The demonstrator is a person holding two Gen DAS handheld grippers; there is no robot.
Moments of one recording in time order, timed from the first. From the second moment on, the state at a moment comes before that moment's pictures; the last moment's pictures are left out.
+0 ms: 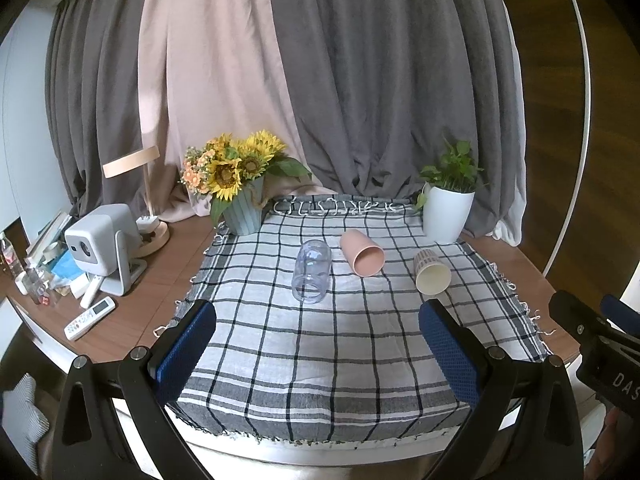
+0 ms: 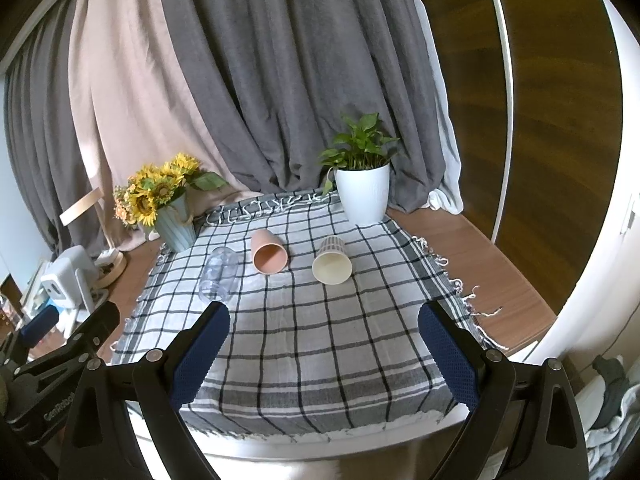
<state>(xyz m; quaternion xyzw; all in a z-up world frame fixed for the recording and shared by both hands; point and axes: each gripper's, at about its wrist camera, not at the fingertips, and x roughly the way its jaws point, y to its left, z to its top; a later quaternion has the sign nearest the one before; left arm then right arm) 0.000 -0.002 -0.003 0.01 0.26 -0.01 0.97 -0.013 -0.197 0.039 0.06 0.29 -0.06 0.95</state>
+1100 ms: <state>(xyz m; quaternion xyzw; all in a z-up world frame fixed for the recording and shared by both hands) 0.001 -0.003 -0.004 0.01 0.26 -0.01 0.97 -0.011 -0.196 0.037 0.07 0.29 -0.06 0.95</state>
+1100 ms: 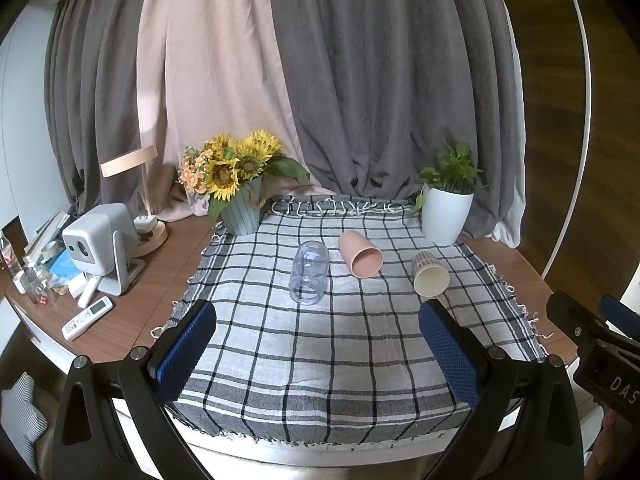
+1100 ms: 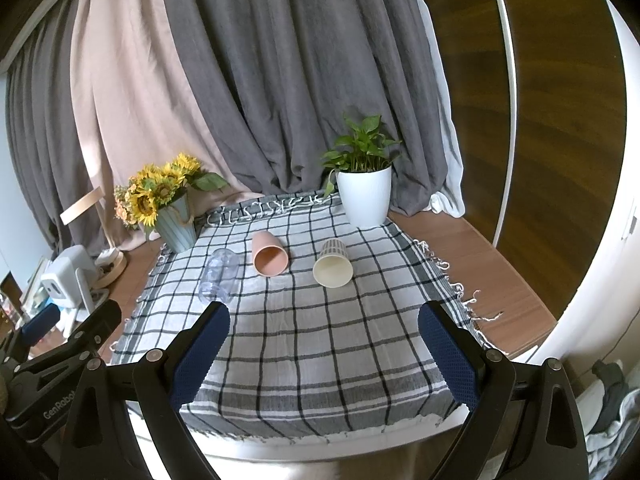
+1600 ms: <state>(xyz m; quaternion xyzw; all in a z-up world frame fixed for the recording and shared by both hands) 0.003 -0.012 -0.003 0.01 0.25 -0.01 0.97 -0.011 -0.197 0.037 0.07 0.29 -0.06 0.95</state>
